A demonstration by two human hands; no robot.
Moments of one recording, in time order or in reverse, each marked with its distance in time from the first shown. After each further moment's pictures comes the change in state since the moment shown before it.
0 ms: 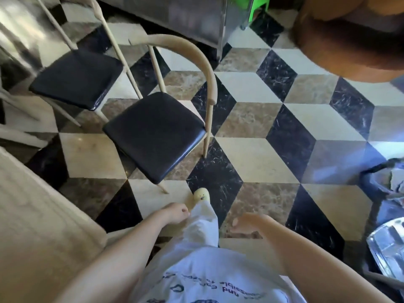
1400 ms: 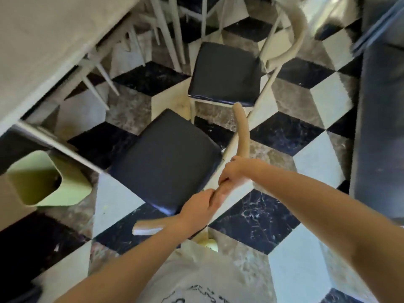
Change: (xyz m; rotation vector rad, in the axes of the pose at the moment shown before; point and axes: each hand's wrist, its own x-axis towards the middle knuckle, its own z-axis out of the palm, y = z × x) left_hand 0.224 0.249 -0.417 -1.079 1.107 -0.531; right_hand 0.177 -0.135 -0.691 -1.946 -0.021 -0.872
